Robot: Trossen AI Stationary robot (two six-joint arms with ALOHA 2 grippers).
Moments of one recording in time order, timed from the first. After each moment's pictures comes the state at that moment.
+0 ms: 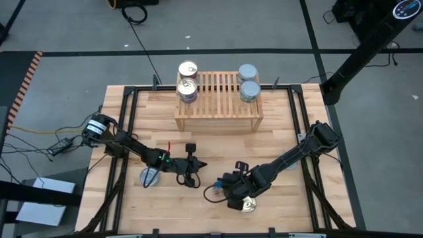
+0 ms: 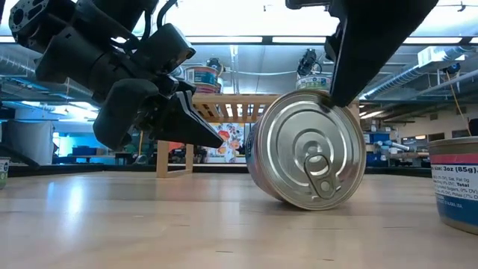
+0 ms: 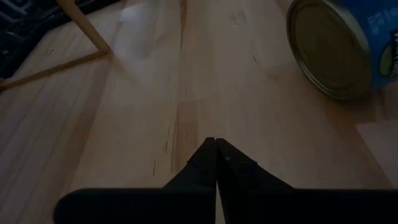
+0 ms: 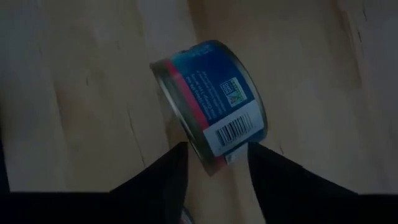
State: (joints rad) left arm -0.35 1.72 0.64 0.55 -0.44 0.10; right arm 0.51 1.91 1.45 -0.79 0.23 0.73
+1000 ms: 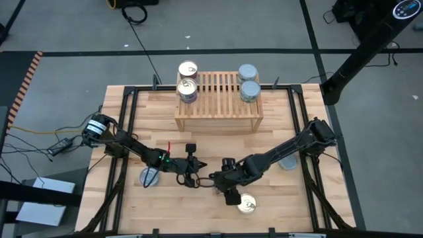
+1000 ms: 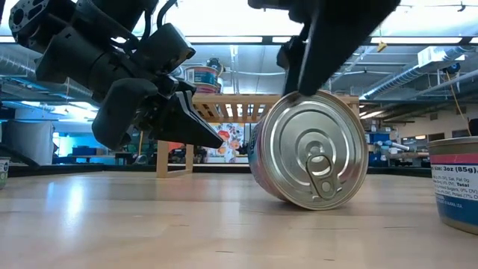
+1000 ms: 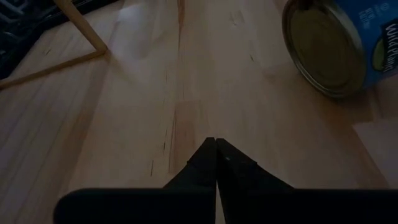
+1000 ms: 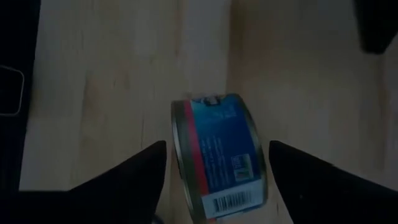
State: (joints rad) left arm -0.35 1.72 0.64 0.55 -0.43 0.10; right arm 0.40 1.92 1.45 -0.67 0.04 0.36
